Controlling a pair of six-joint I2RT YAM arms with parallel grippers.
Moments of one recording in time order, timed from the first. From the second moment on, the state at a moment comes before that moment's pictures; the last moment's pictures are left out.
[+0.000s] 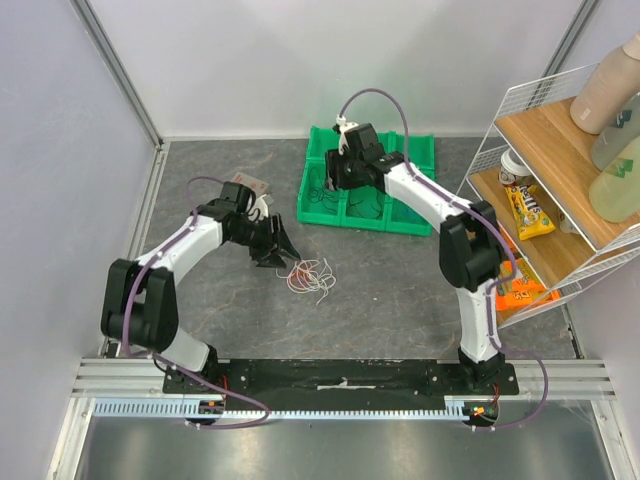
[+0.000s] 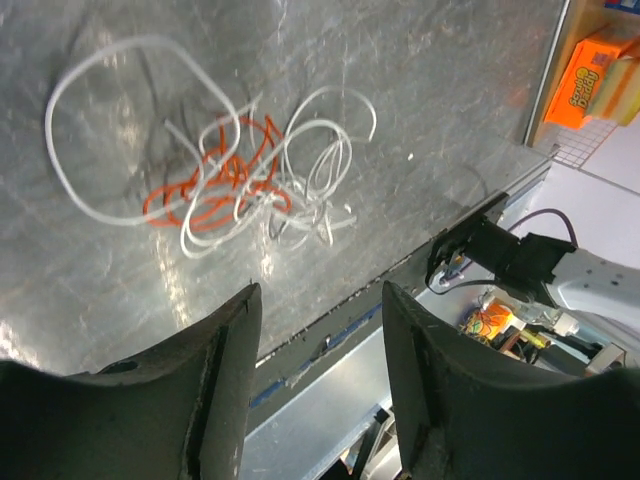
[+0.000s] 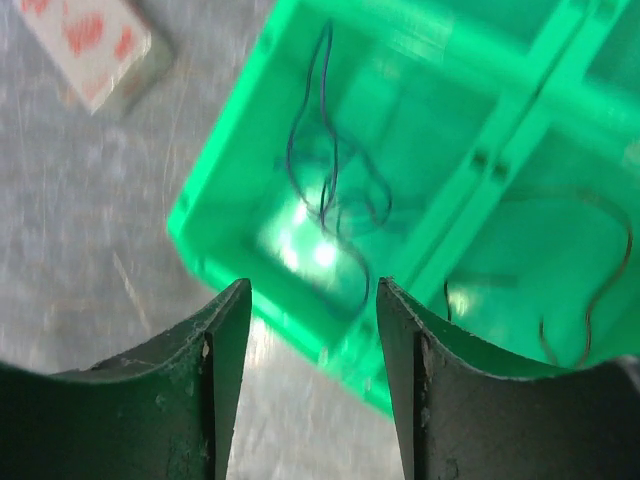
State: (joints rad) left arm -0.25 1.50 0.99 -0.65 0.66 -0.51; right arm 0.52 2.16 1.88 -0.42 -0.10 0.27
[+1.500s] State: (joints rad) left arm -0.36 1.35 1.71 -0.86 0.66 -0.58; right arm 0.73 1.37 1.34 -0.08 -0.36 0.20
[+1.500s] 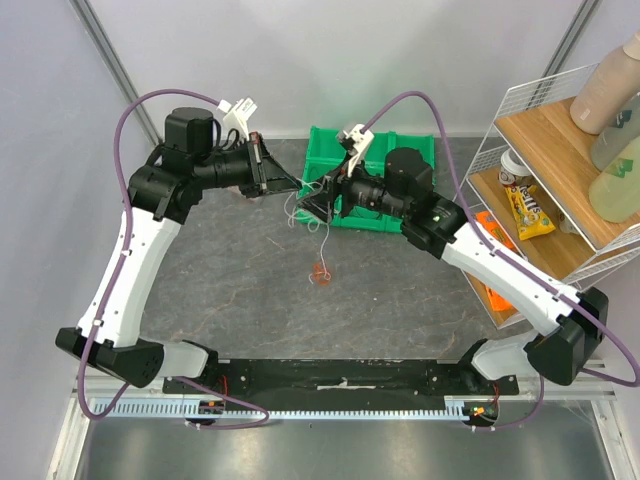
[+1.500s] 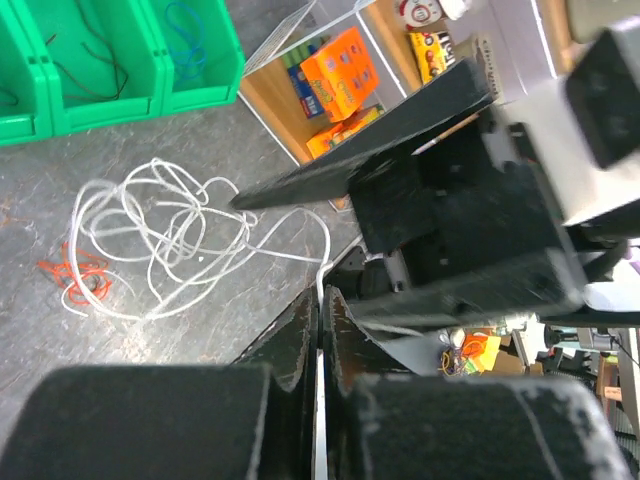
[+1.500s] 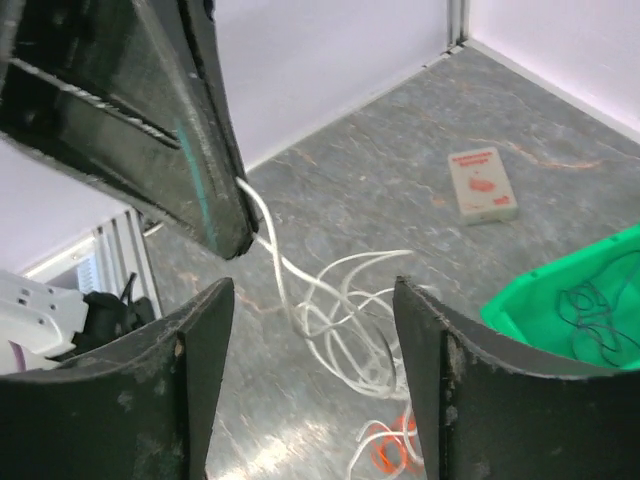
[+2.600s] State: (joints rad) left arm -0.36 1.28 2.32 -0.67 0.40 -0.51; right arm 0.75 1.54 0.85 -0.04 -0.23 0.37
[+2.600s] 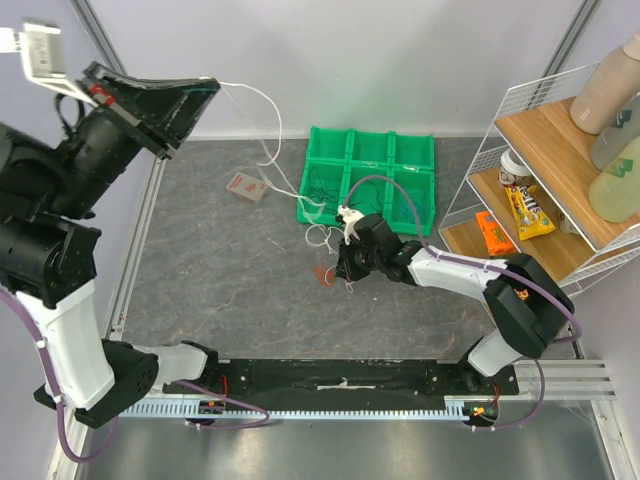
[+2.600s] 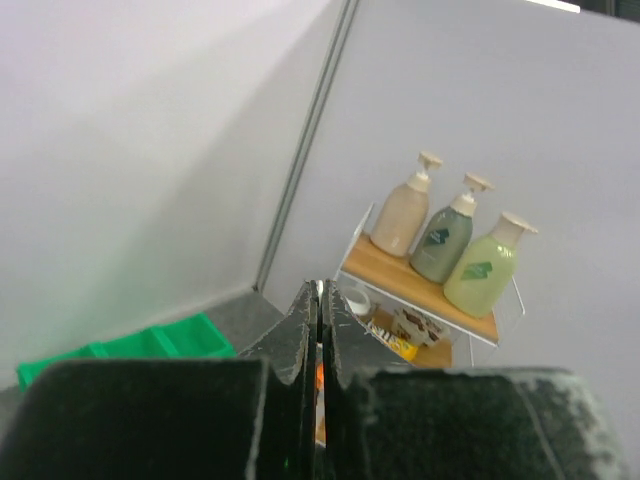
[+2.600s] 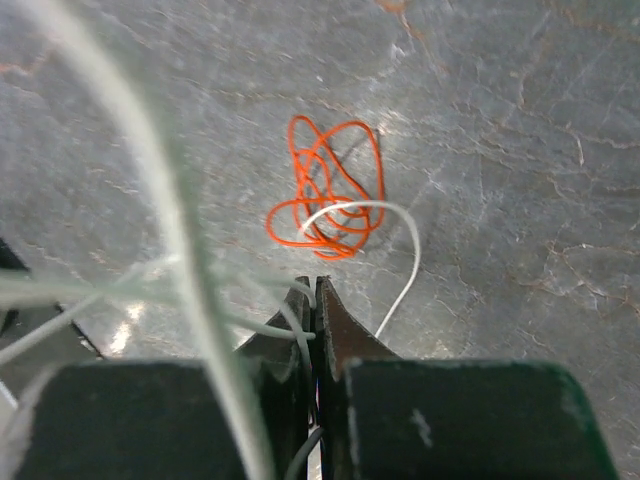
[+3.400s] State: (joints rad) left arm -0.36 1.21 2.19 -0.66 0.16 -0.44; right arm 0.74 1.48 1.02 -0.35 -0.14 0.21
